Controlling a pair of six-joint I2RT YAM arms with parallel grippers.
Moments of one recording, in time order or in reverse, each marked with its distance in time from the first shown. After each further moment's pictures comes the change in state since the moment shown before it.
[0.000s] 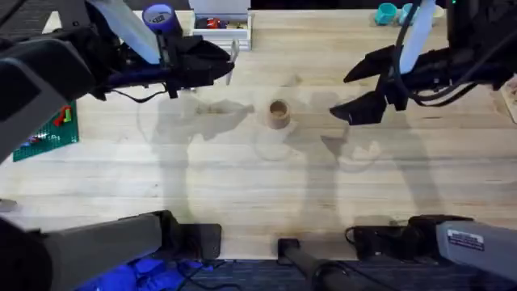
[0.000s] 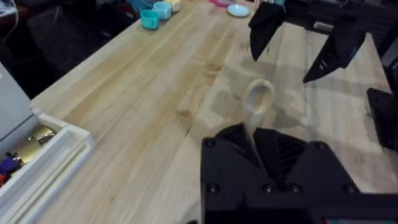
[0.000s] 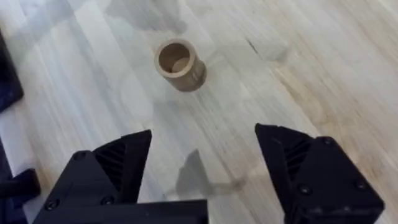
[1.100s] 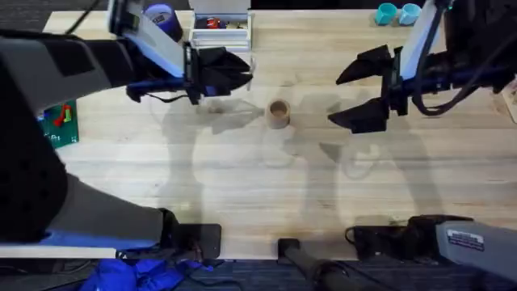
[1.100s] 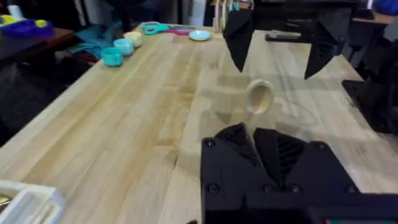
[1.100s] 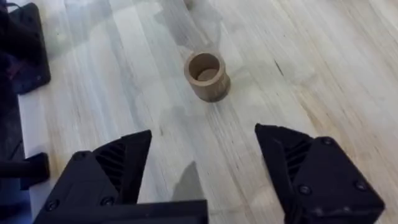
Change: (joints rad) left arm -0.098 0.236 0.000 0.087 0.182 0.251; right arm 0.000 0.000 0.000 -0.062 -0.113 -0.166
